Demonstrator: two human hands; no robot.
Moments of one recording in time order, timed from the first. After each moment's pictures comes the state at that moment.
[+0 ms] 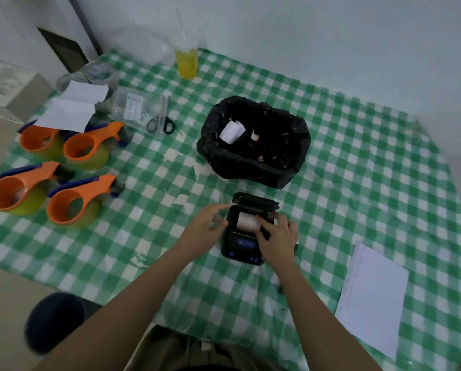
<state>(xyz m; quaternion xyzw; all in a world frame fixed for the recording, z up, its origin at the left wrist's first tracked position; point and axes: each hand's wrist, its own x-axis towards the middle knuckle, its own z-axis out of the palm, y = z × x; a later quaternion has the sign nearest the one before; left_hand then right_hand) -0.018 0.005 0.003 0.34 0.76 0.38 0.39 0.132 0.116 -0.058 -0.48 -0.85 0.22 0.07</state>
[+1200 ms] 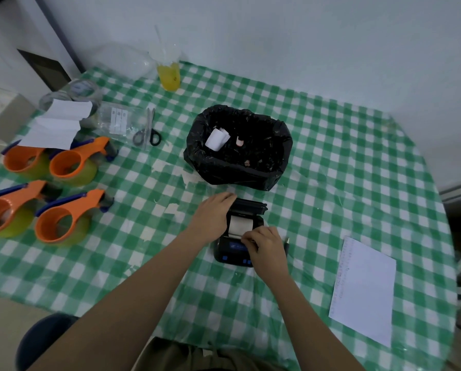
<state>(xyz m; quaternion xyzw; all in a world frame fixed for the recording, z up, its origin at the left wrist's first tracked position) -0.024 0.057 -0.008 0.55 0.78 0.16 0.25 0.143 0.097 -0.041 -0.39 -0.88 0.25 0.12</state>
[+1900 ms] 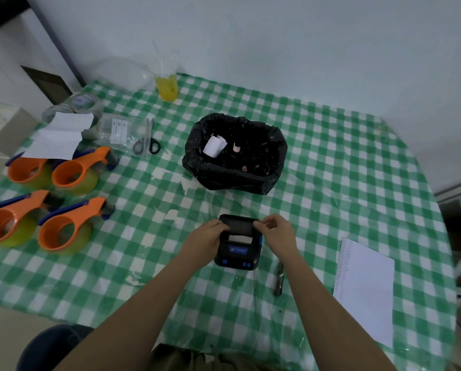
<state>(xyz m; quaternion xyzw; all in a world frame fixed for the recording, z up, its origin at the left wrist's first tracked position) -0.012 0.018 -0.026 0.54 0.76 0.21 0.28 0.136 0.142 -0.017 -0.57 -0.66 0.48 0.09</state>
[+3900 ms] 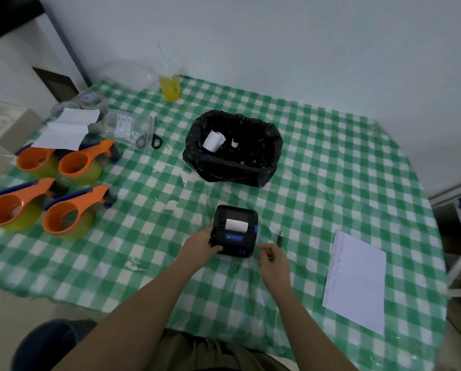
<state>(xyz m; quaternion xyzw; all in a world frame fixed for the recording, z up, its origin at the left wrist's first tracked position) 0.015 -0.013 -0.042 0.37 0.80 0.28 0.39 0.193 0.064 -0.055 -0.59 -0.60 0.52 0.16</state>
